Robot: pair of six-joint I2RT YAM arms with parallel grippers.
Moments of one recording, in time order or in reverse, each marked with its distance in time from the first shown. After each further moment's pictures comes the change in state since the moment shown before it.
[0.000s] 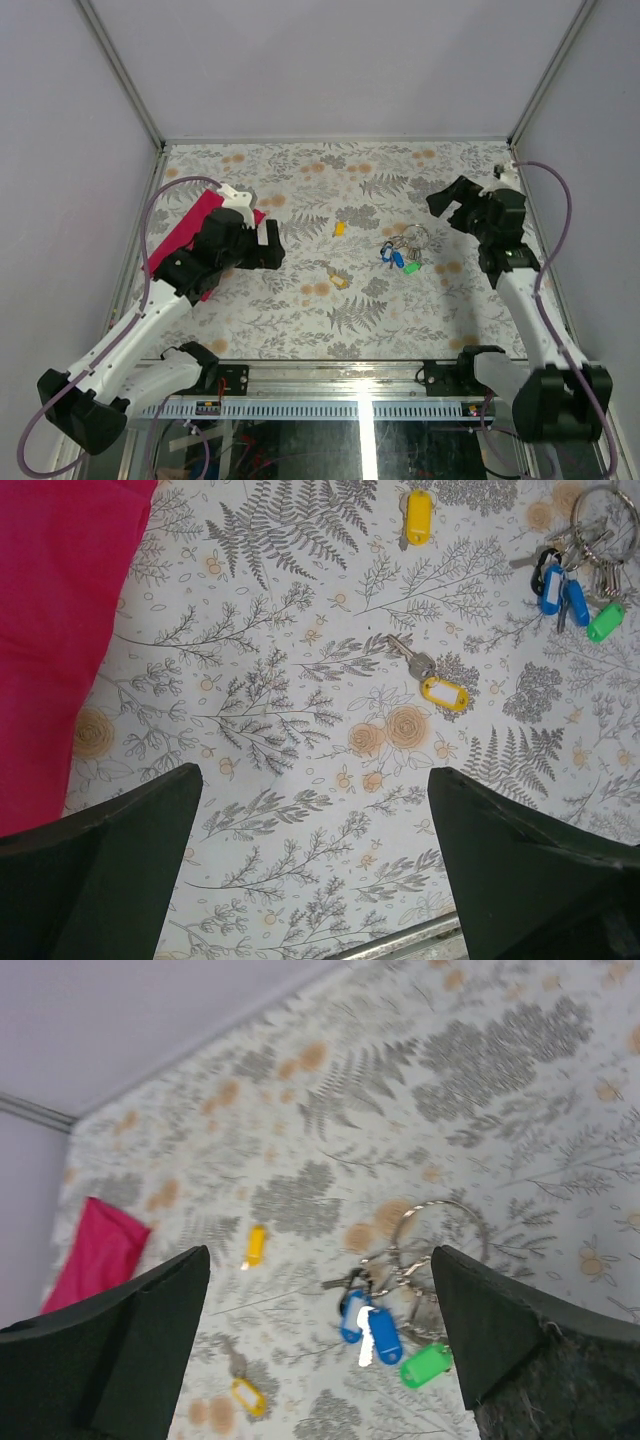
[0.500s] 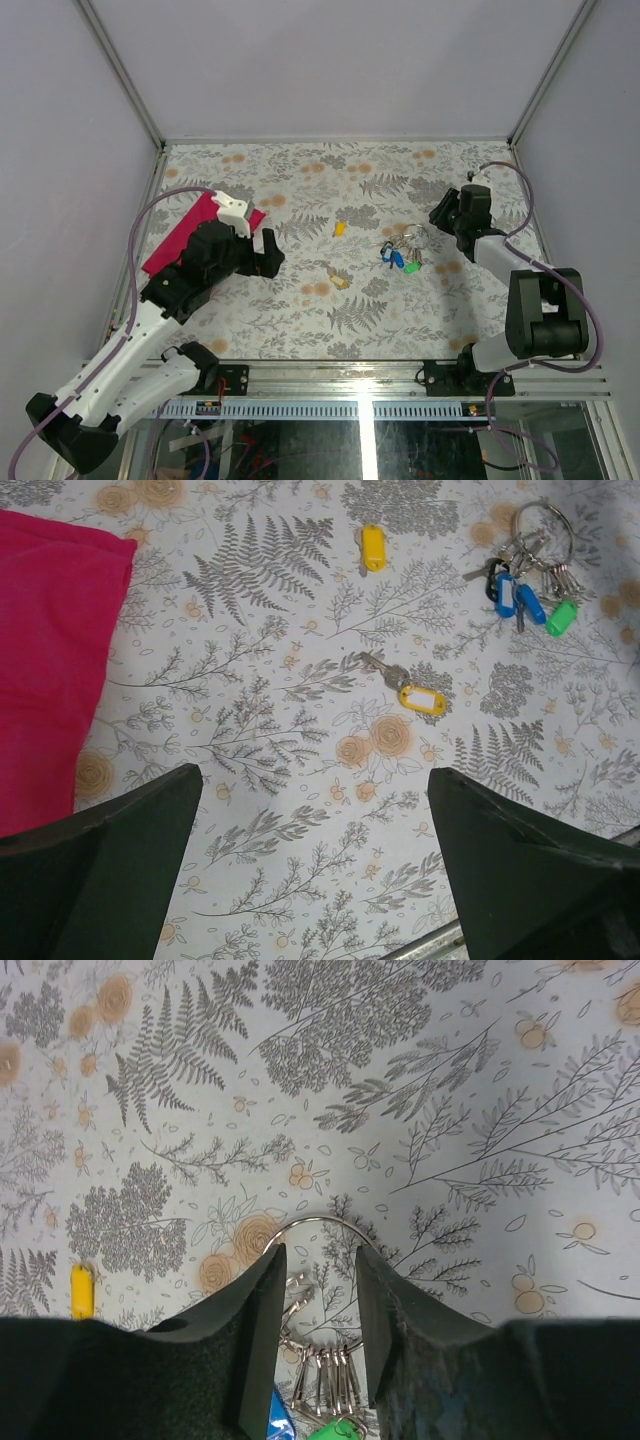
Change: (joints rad) left arm -0.031 -0.148 -0.082 0.077 0.028 0.075; right arm 0.043 0.369 -0.009 0.197 0.166 -0.061
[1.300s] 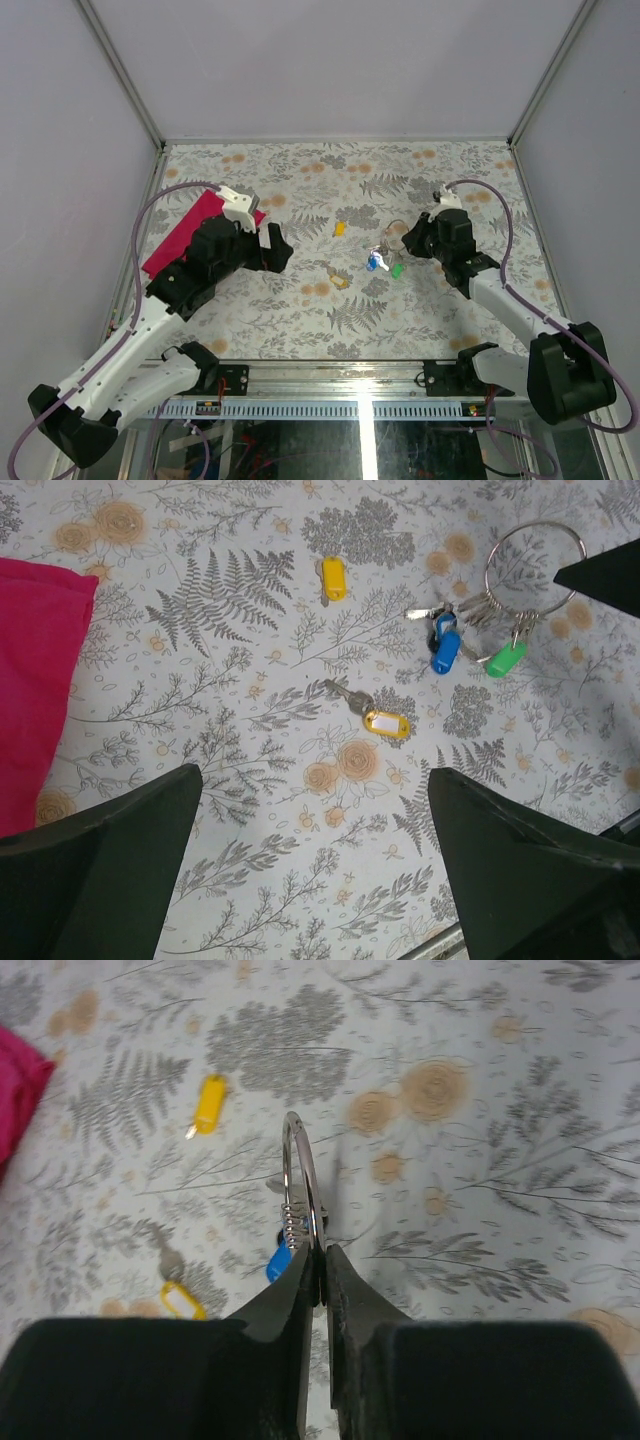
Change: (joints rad) left arm -0.016 0.038 0.007 0.097 0.018 -0.036; right arm 0.257 -0.333 -0.150 -0.112 -0.089 -0.021
